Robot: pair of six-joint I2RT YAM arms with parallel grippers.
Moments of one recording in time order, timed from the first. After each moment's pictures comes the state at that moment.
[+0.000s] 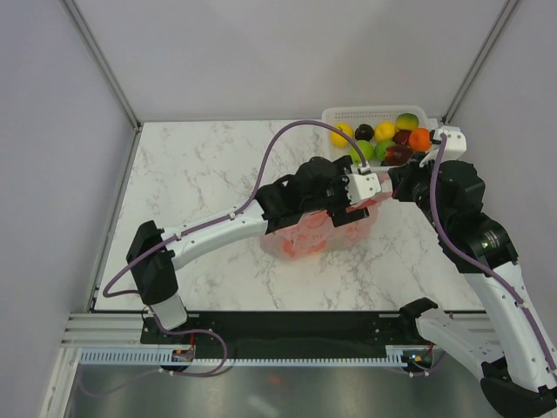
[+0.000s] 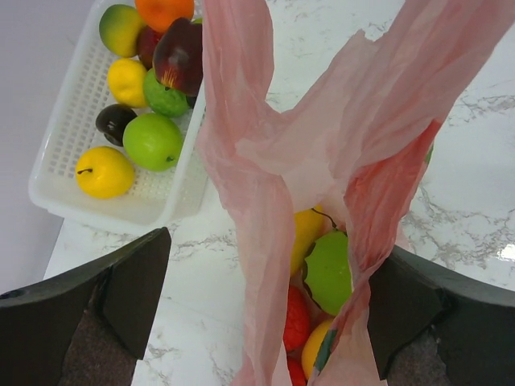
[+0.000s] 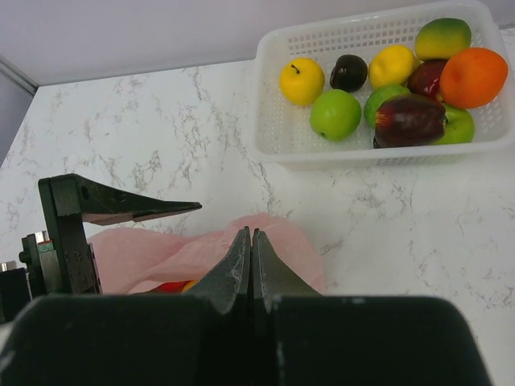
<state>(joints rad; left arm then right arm) -1.04 1.71 1.53 -0.20 0.05 0.46 0.38 0.86 1.24 -0.65 0.21 0.34</state>
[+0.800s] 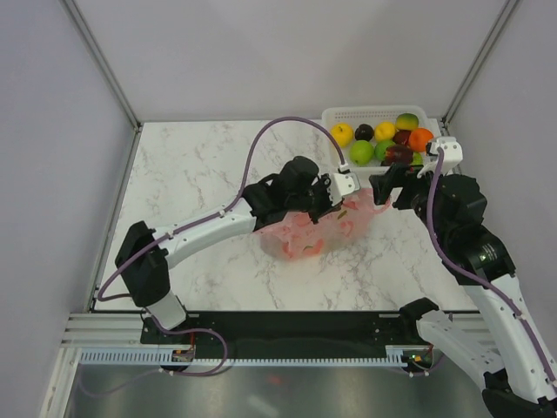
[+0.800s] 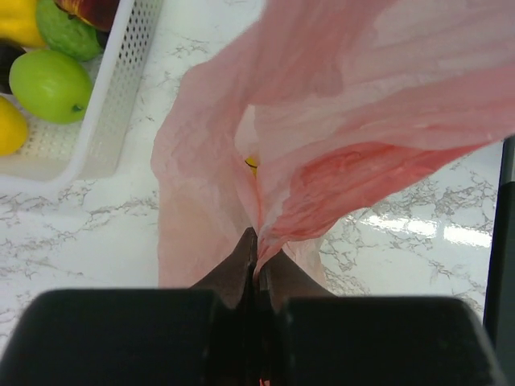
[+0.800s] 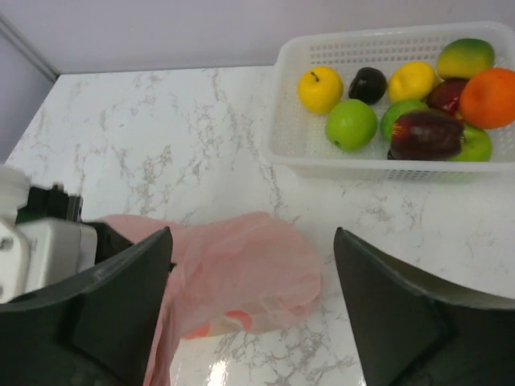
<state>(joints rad) -0.96 1.67 1.41 -0.24 0.26 0.33 0.38 0.79 1.15 -0.58 0.15 0.28</state>
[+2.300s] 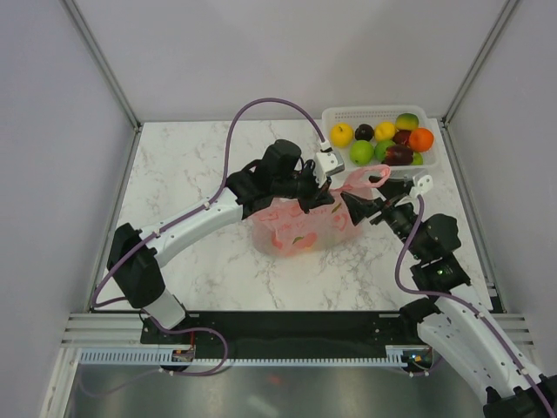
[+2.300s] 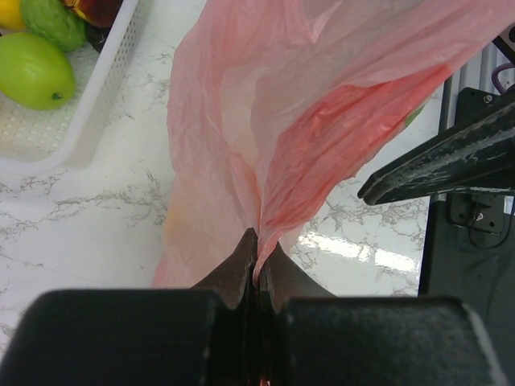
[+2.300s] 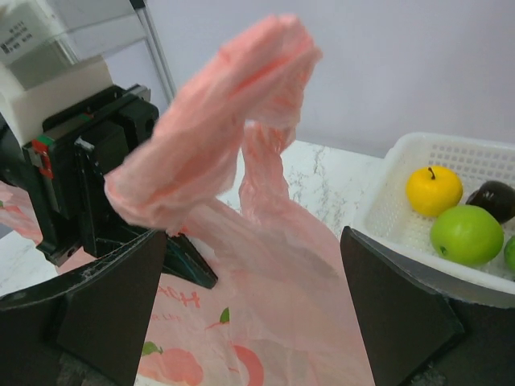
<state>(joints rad) -0.85 1.61 1.44 -0.29 0.44 0.17 0.38 0.62 0.52 0.27 -0.20 0.21</state>
